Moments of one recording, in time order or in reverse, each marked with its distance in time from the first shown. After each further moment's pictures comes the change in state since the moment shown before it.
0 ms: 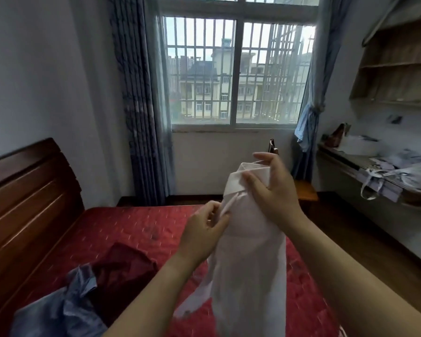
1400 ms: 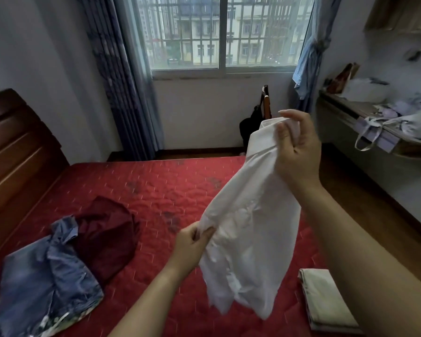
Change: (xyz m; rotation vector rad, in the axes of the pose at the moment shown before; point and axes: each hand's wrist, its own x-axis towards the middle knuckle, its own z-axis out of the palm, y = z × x) left_hand -0.067 -0.063 0.184 -0.068 -0.036 -0.378; right_hand -0.009 0.154 -0.133 0.054 0.217 0.044
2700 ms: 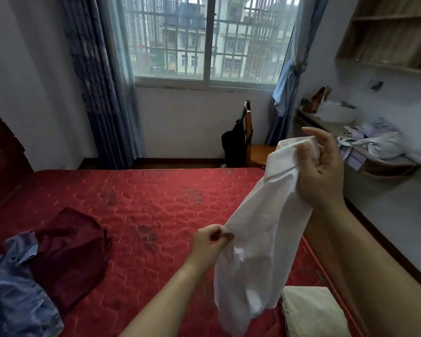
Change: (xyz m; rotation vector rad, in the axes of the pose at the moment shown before) left_hand 0.056 0.024 0.062 -0.112 -0.107 0.036; right_hand 0.022 0.019 -0.045 -0.062 -0.017 0.039
